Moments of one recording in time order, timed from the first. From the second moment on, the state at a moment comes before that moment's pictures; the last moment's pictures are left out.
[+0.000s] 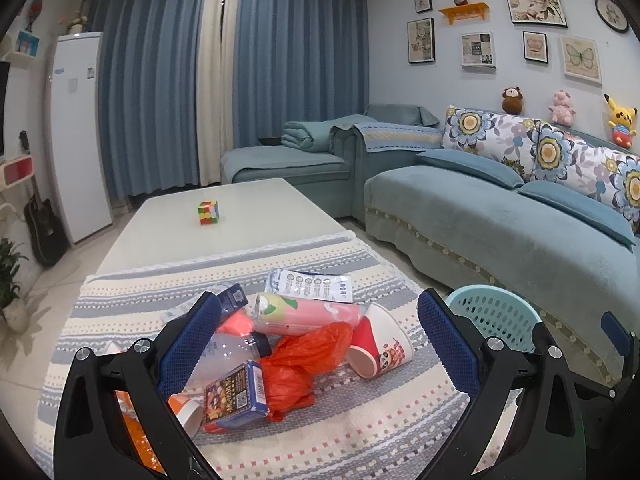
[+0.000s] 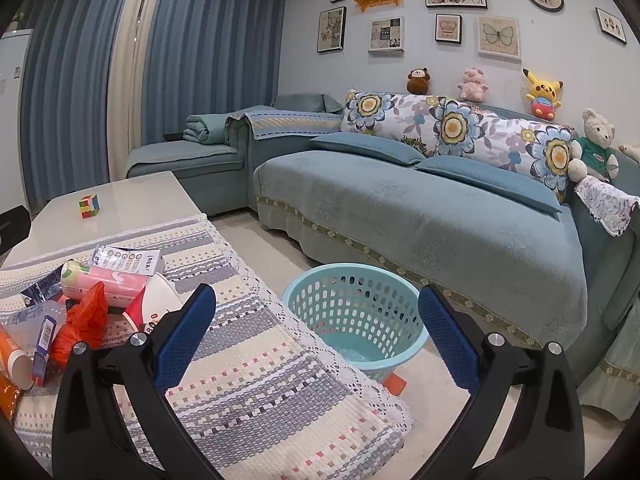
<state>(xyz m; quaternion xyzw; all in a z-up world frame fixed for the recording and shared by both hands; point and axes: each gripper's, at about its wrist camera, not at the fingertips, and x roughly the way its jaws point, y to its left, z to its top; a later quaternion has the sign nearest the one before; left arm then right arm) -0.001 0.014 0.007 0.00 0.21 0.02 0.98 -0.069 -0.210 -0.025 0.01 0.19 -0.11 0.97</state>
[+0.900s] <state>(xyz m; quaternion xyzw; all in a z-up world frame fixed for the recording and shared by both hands) -0.006 0.010 0.011 -0.01 0.21 0.02 0.98 -0.063 -0.212 -0.030 0.02 0.20 -0.11 0.97</state>
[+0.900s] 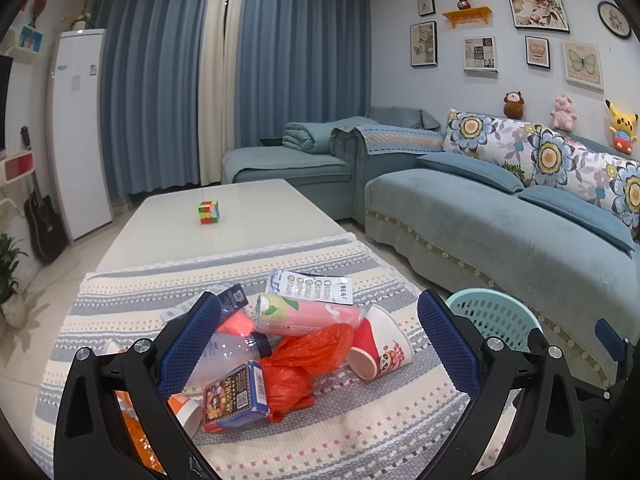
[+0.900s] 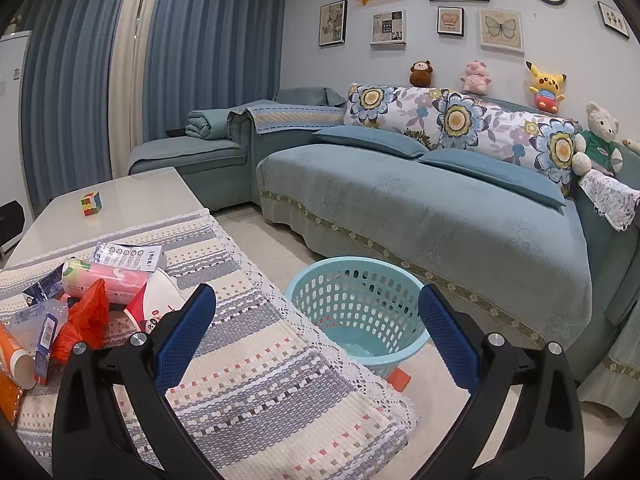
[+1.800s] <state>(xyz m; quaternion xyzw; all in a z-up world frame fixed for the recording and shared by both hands) -0.006 0.010 0.009 -0.02 0.21 0.02 0.98 -0.059 -0.214 -0.031 0.03 0.22 -0.10 0.97</state>
